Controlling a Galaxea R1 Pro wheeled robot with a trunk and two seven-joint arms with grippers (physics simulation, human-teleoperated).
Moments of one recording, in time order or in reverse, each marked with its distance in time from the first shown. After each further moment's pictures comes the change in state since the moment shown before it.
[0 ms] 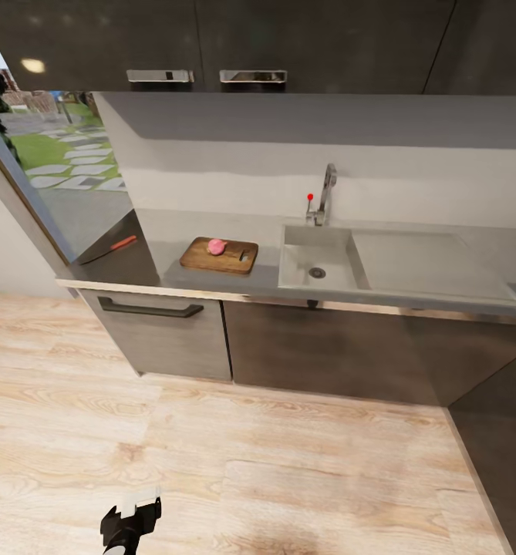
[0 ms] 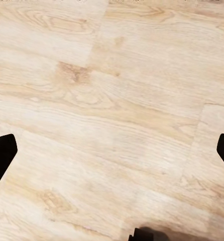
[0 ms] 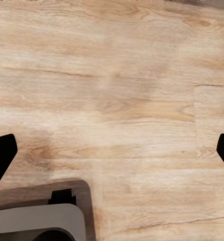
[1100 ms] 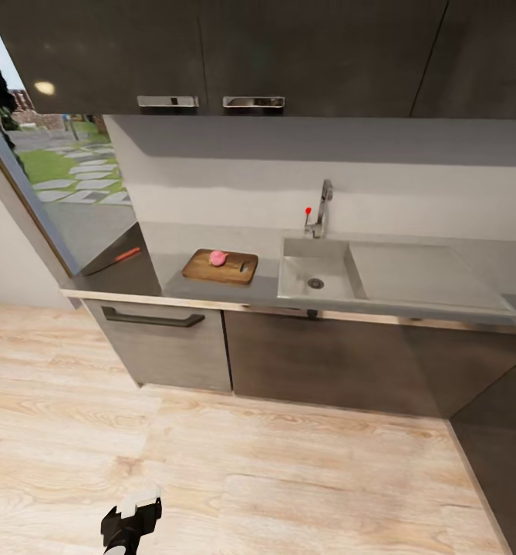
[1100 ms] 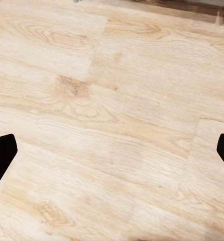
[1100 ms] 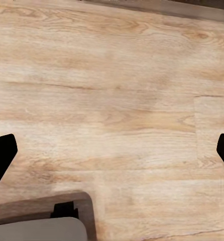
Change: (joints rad) left arm 0.000 -0.002 0.000 0.000 0.000 0.003 0.002; right arm 0.000 -0.001 0.000 0.009 0.000 0.000 0.000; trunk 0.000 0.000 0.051
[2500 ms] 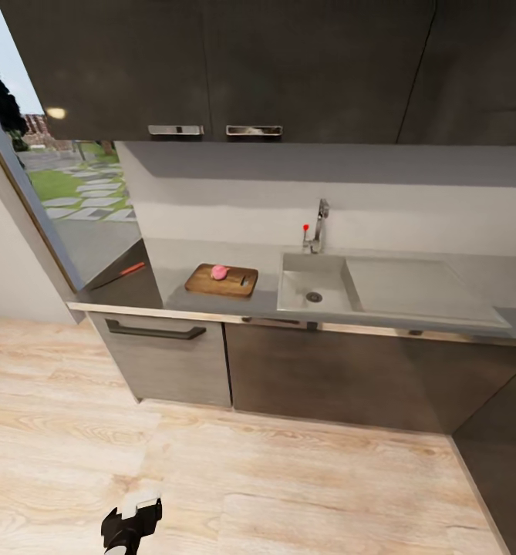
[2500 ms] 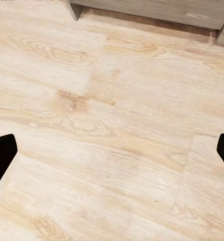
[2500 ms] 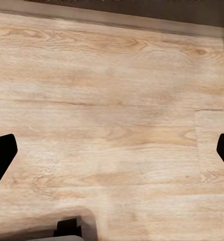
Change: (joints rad) left arm 0.000 -0.002 0.000 0.000 0.000 0.015 0.000; right arm 0.000 0.000 0.000 0.009 0.000 0.000 0.000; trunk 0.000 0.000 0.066
